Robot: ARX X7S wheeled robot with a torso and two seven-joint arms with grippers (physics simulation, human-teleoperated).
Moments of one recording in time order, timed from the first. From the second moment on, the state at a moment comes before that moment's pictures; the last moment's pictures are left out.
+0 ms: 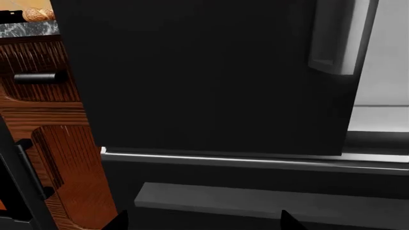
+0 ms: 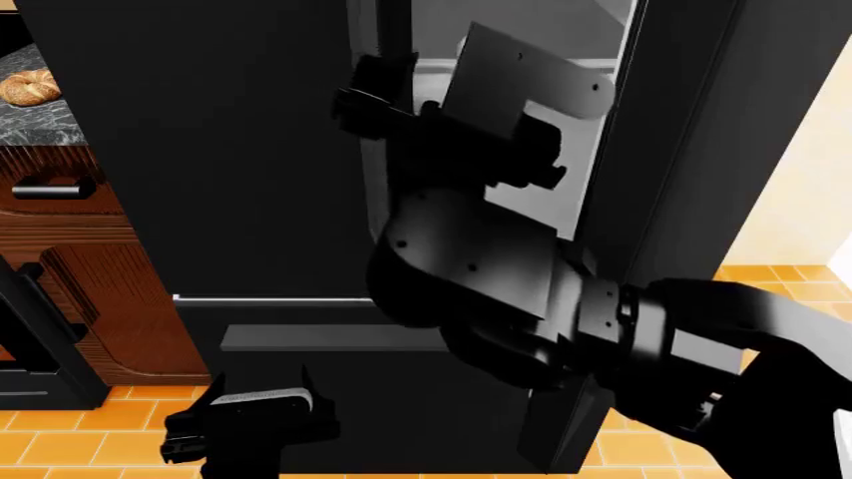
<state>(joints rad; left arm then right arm) -0.08 -0.31 0.37 -0.08 -0.30 0.00 -0.49 1.44 0.19 -1.38 0.06 1.29 -0.21 1.43</state>
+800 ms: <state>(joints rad) -0.08 -0.31 0.38 -0.07 -0.32 0.00 -0.50 1.41 0.28 -1.38 0.08 1.23 -0.17 1.51</state>
